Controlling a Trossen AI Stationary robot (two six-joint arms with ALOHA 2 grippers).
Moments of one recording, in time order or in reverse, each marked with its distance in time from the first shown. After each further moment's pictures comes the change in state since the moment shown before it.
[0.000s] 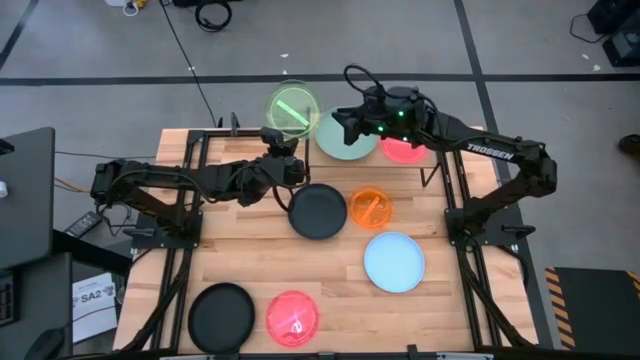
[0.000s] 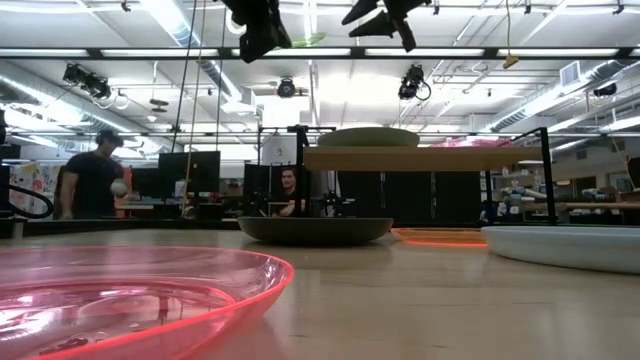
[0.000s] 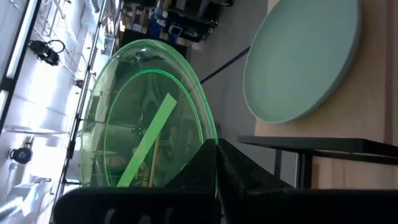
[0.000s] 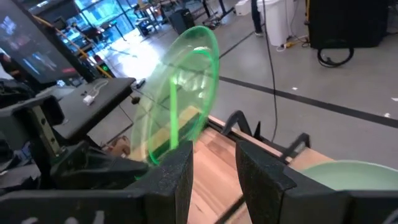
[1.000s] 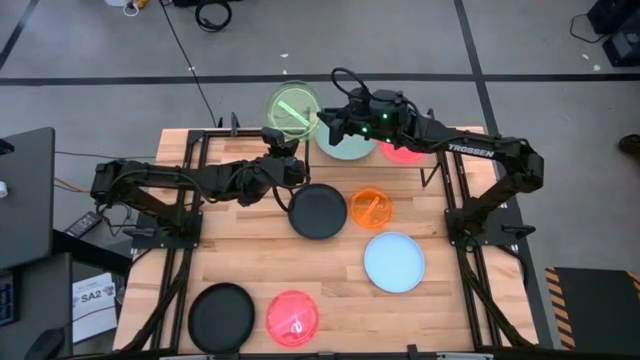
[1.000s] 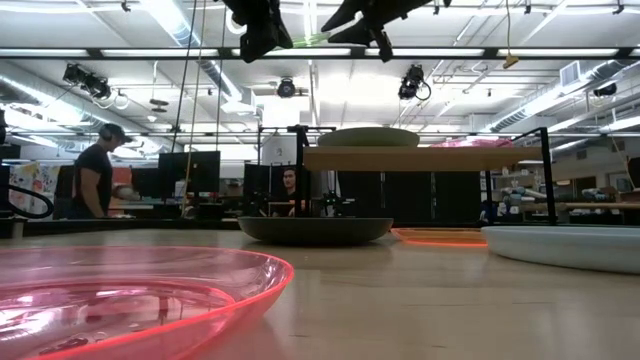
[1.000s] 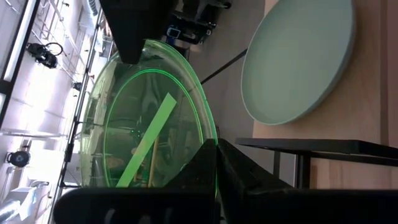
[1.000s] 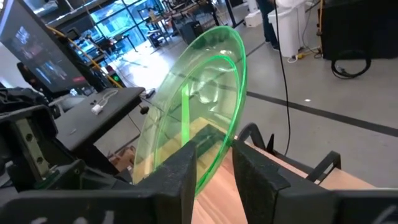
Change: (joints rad) left arm 0.000 0.001 0.000 0.000 0.013 0.003; right arm 0.004 0.103 -0.001 0.173 -0.016 -0.011
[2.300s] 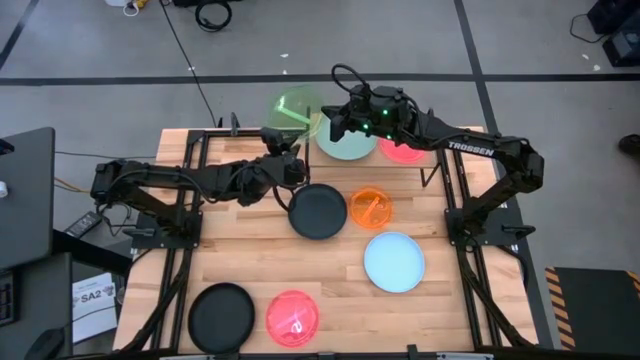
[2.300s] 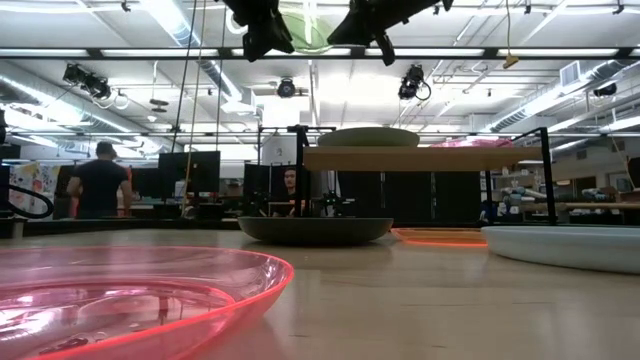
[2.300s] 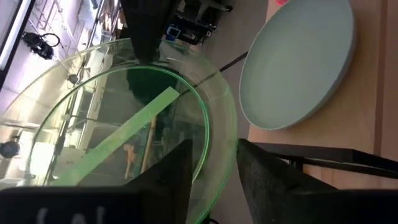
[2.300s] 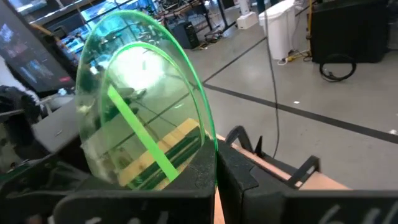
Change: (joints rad) left arm -0.001 0.000 0.000 0.002 0.006 -0.064; right arm -0.043 0.000 0.000 -0.012 -0.003 -0.028
